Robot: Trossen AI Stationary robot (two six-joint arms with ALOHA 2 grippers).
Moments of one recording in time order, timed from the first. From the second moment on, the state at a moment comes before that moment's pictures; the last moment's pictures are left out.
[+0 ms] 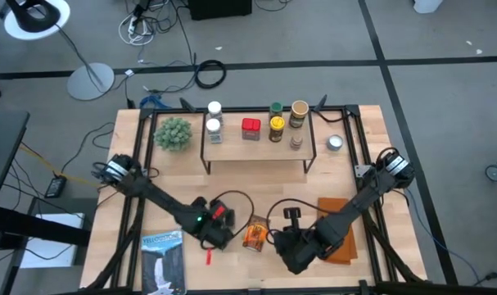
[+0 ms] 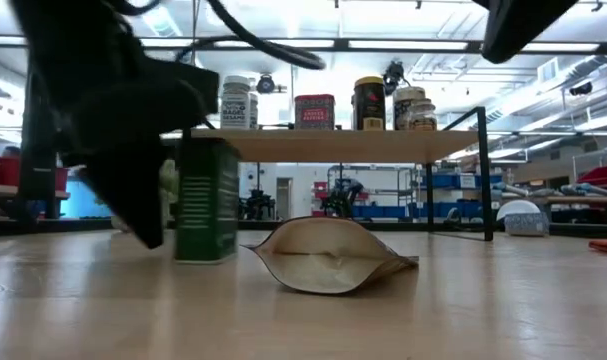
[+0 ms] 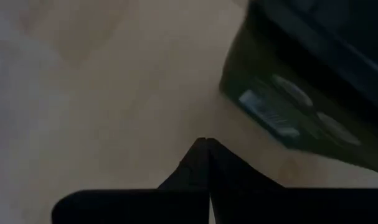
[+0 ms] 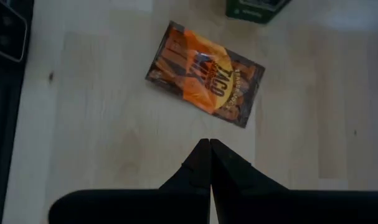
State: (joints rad) left arm -0.51 1.87 1.15 -0.70 -0.41 -1.20; right arm 0.68 1.85 1.51 -0.91 0.42 0.52
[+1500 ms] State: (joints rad) left arm -0.63 1.14 0.31 0.35 -0.64 -0.49; right arm 0.54 1.84 1.14 -0.22 0.20 0.31
